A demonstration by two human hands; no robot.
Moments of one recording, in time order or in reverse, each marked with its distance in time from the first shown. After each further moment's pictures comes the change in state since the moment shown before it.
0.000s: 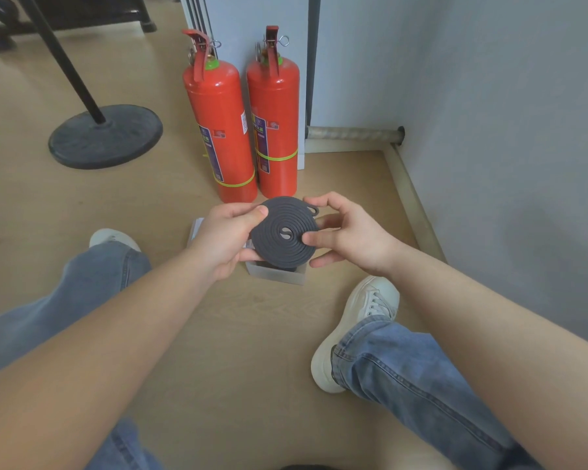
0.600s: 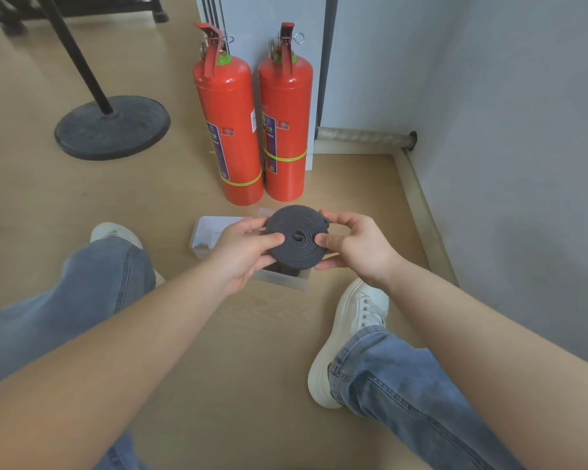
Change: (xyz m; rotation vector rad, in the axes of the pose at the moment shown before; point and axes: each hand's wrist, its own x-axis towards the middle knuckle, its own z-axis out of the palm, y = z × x) left_hand 0.021 -0.028 0.004 -0.162 -0.038 -0.061; right_hand 0.026 0.024 -0.002 0.069 0.141 0.060
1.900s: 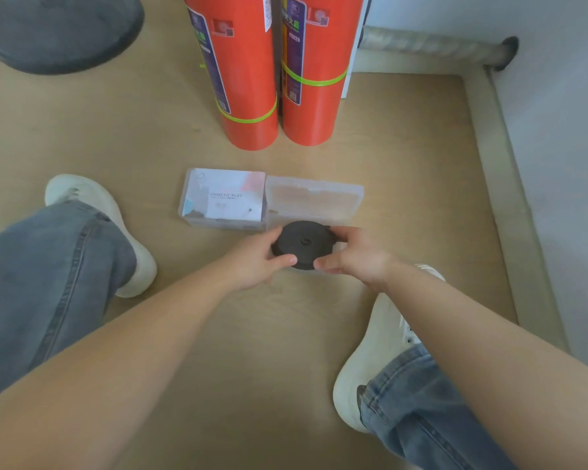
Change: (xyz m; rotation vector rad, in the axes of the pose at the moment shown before) left_hand 0.145 -0.106 -0.084 0.901 -0.312 -0.063; right_hand 0.144 0.145 0.021 -0.141 -0.137 0.375
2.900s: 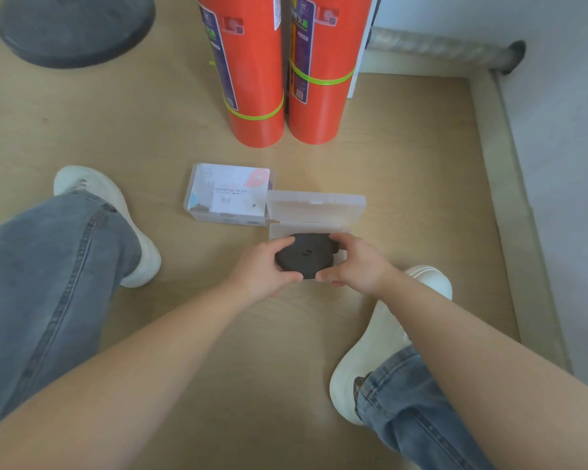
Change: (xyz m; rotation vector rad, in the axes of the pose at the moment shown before) left_hand -0.009 -0.004 0.034 -0.069 0.208 -0.124; right_hand -0.008 0.014 0.002 -0.346 0.013 -0.046
